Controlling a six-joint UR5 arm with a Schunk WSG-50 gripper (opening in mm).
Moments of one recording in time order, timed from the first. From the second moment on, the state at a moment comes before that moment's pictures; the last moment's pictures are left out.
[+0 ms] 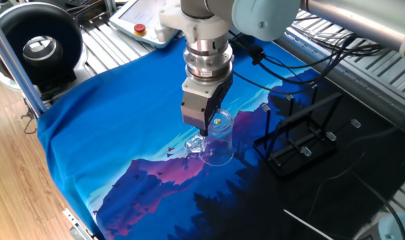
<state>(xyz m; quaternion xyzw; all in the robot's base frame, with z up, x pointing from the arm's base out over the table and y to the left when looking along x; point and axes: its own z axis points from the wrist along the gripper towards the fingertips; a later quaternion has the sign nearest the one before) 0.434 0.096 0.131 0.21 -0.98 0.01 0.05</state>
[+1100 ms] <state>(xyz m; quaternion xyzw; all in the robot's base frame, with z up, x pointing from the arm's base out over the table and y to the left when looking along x) 0.457 0.121 0.136 0.22 -0.97 -0.01 0.06</state>
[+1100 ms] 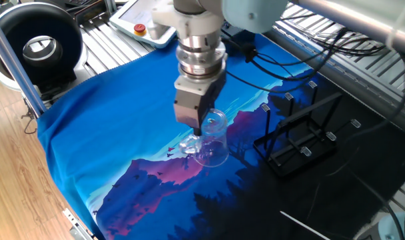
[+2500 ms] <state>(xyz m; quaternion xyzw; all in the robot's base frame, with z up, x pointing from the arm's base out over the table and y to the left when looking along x) 0.479 0.144 0.137 0.22 -0.97 -0.01 0.05</state>
